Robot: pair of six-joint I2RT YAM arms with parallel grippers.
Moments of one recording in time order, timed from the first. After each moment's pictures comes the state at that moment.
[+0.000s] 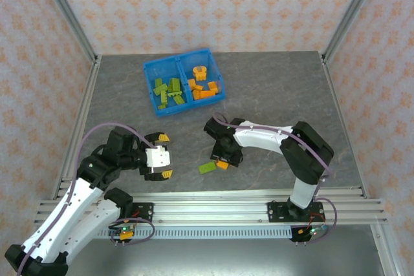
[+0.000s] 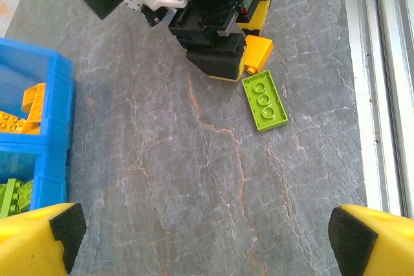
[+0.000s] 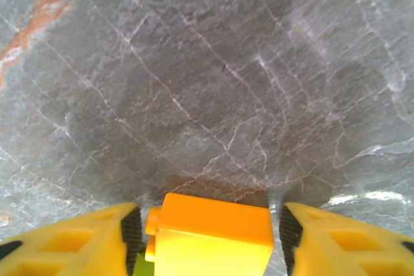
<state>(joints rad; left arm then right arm) -0.41 0.63 0.66 -0.81 0.48 0.93 0.87 1.76 1.08 -0.80 -0.10 1.16</state>
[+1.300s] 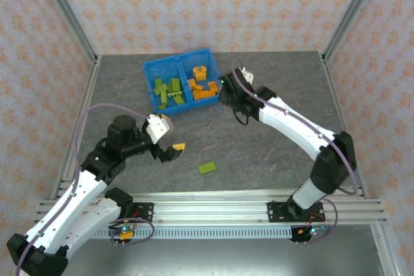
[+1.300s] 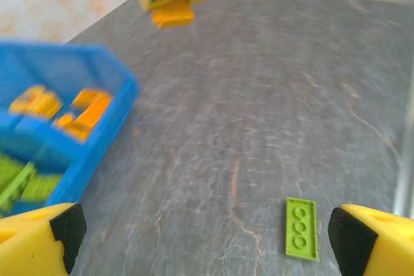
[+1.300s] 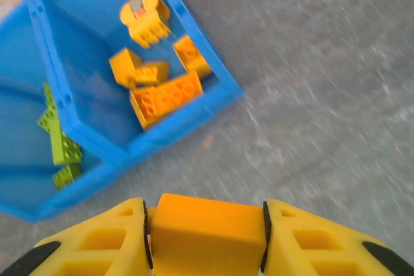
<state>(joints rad) -0.42 0.70 0.67 -0.43 0.38 0.25 0.67 1.62 1.44 -0.66 0.29 0.87</state>
